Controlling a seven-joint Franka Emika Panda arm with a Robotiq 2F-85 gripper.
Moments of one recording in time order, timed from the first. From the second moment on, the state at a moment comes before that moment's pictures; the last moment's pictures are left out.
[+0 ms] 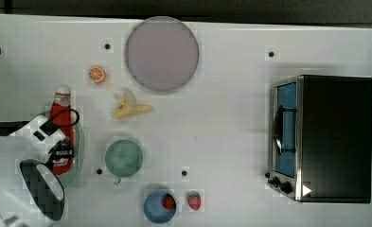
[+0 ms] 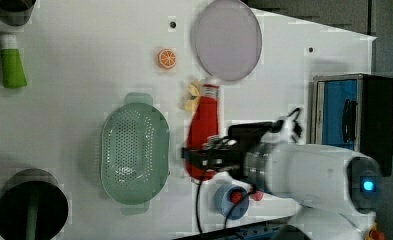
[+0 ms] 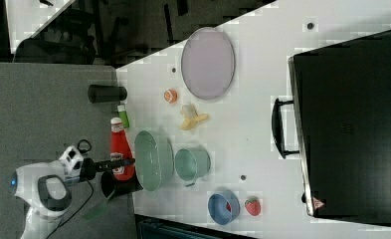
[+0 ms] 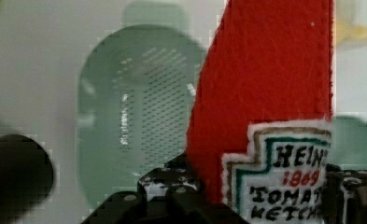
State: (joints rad) arm -0.06 0.08 0.73 -2.19 0.03 0.73 -0.17
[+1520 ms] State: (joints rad) arm -0.04 0.25 0.74 -2.17 -0.08 0.86 0.18
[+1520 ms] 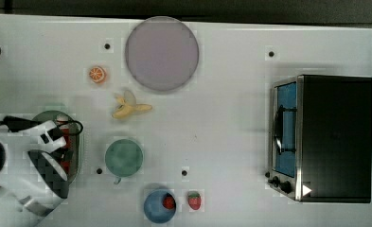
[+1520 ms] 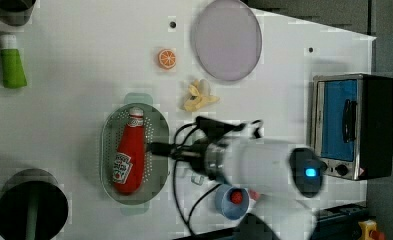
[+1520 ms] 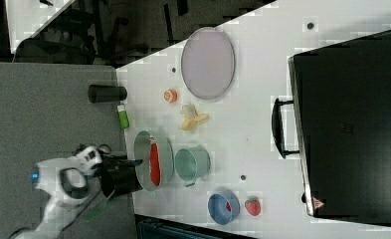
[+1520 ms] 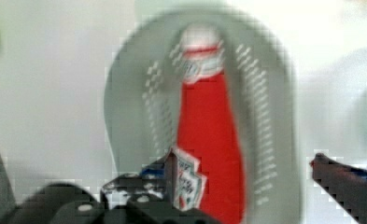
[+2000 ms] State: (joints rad) arm -0.20 0.02 0.71 -1.89 0.09 0.41 0.19
